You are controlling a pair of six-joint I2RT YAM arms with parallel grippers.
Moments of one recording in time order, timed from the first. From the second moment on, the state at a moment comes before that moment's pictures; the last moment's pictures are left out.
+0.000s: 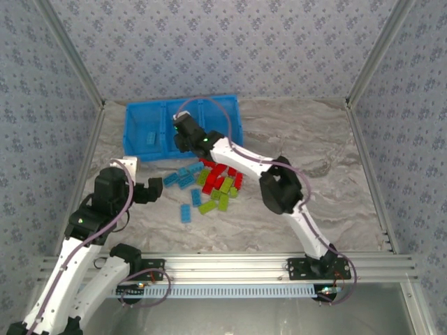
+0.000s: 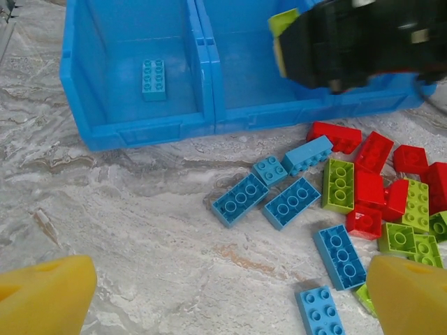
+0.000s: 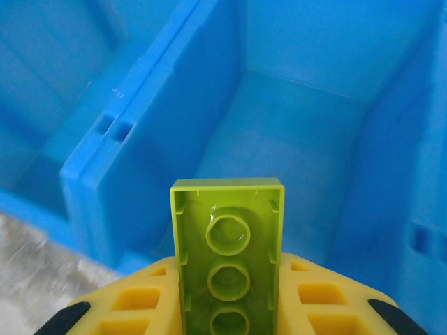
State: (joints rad) left arm -0.36 0.60 0.81 -0.82 -0.14 -0.20; right arm 0.86 2.37 2.14 -0.45 0.26 0.25
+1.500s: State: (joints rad) left arm -0.90 1.85 1.40 -0.54 -0.14 -0.62; right arm 0.88 0.91 0.95 -0.94 0.34 0.53
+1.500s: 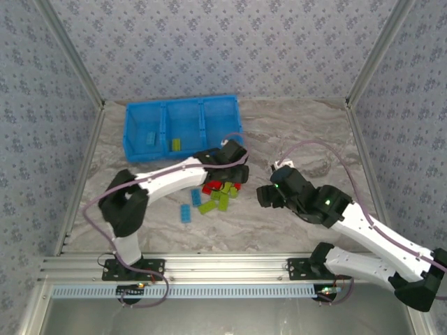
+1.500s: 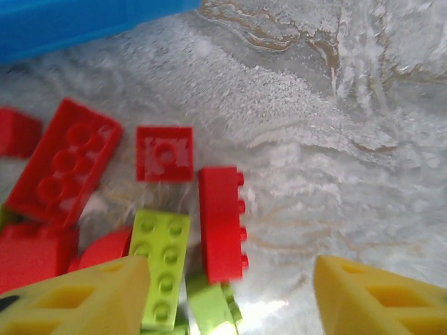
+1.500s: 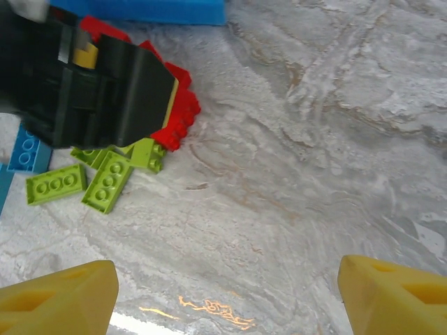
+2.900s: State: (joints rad) left arm -0.74 1.95 1.83 -0.55 -0.36 -0.42; right arm 0.86 0.84 0.95 -0.97 0.37 0.60
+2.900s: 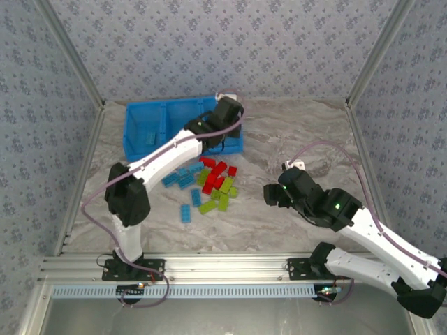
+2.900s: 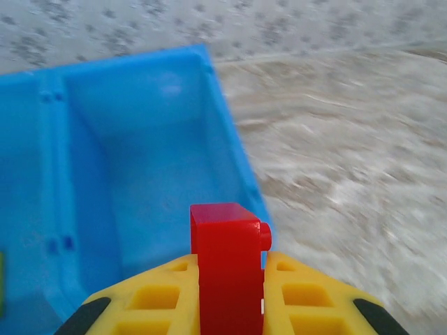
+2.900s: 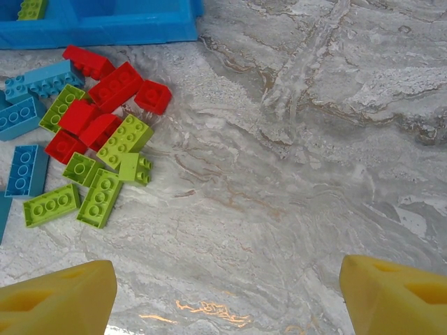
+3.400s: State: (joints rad) left arm -0.58 2.28 2.26 -0.73 -0.25 -0.38; right arm 0.86 0.79 0.94 -0.98 0.34 0.67
